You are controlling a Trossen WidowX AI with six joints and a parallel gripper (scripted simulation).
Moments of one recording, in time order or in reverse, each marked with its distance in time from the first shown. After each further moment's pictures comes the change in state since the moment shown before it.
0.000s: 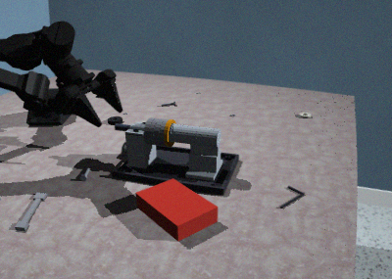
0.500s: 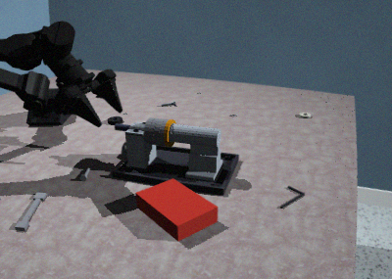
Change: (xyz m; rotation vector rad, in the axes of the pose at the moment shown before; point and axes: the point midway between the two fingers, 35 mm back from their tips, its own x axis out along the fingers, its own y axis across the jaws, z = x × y) arm 0.000 0.000 0.000 0.000 0.000 0.000
